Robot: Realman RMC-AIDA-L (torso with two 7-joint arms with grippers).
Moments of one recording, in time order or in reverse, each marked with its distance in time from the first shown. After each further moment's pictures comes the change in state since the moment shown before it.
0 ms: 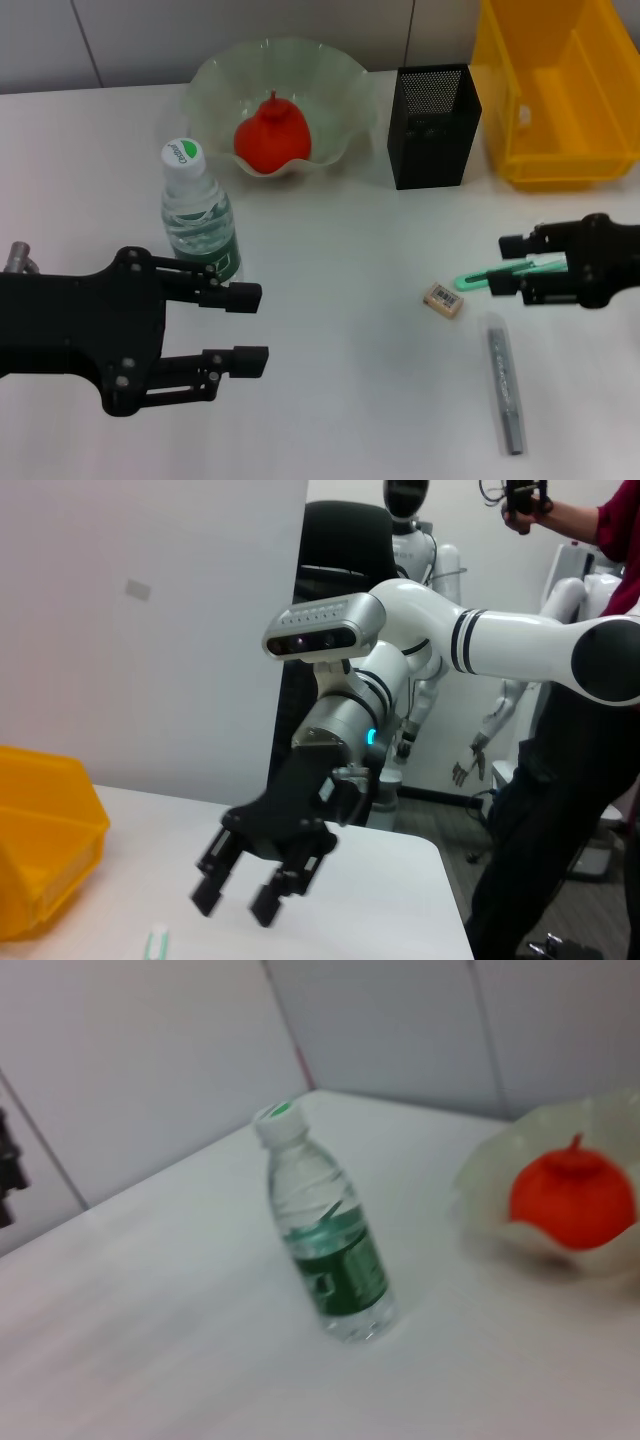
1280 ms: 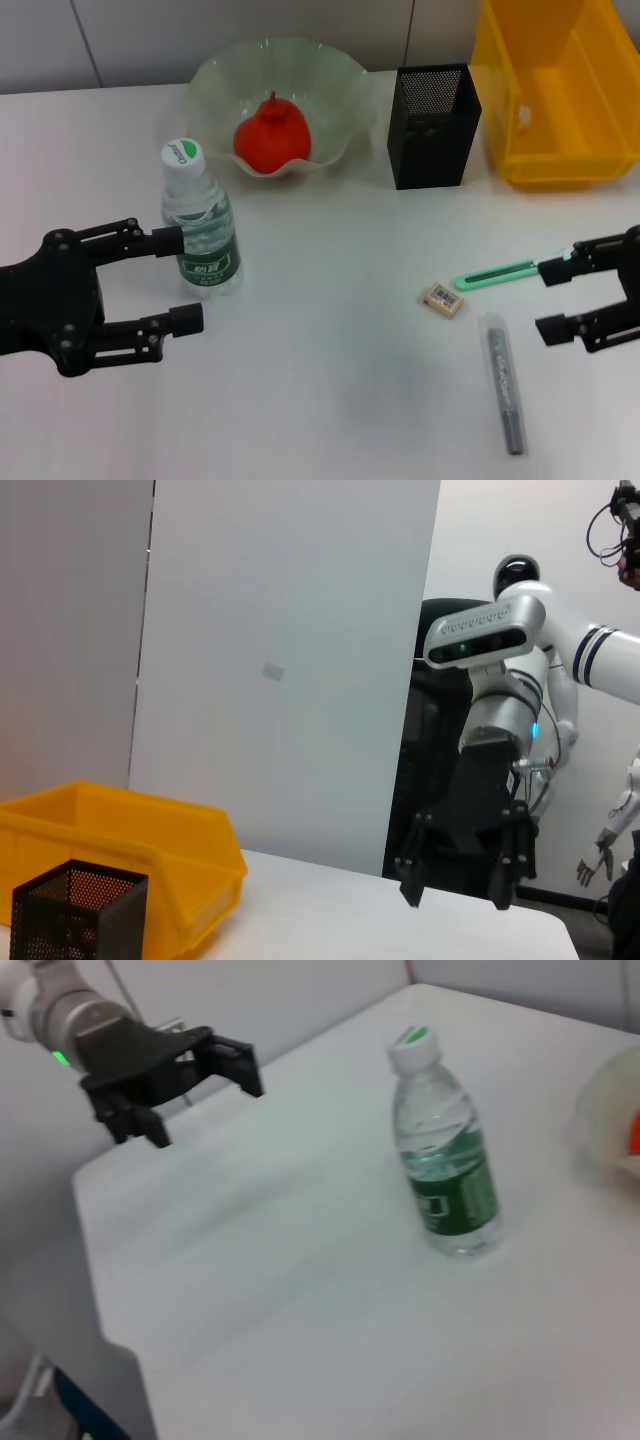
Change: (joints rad) left arm -0.014 0.000 -0.223 -0.308 0.020 -0.004 0.270; right arm 0.014 -0.025 -0.014 -0.287 -0.040 -0.284 0.192
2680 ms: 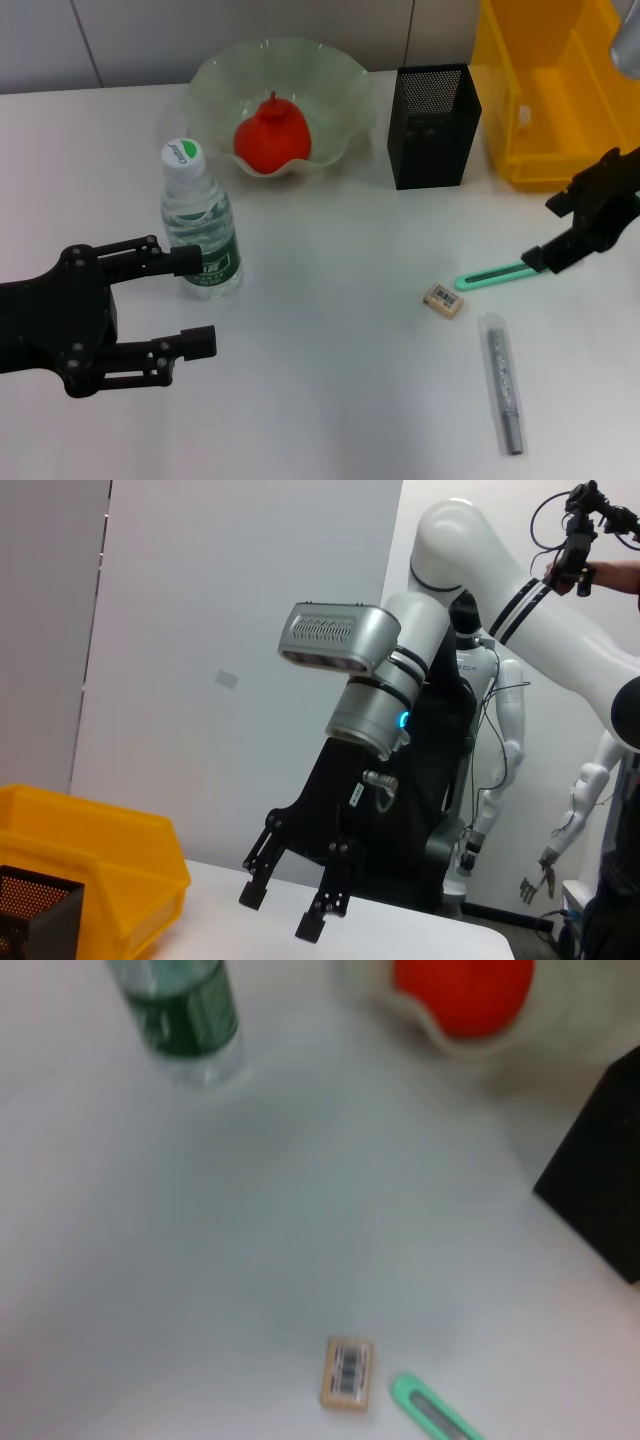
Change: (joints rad) left arm -0.028 0.003 0.003 -0.066 0.004 0.053 0.006; right arm 0.199 0.015 -0.332 -0.161 -0.472 0.220 0.274
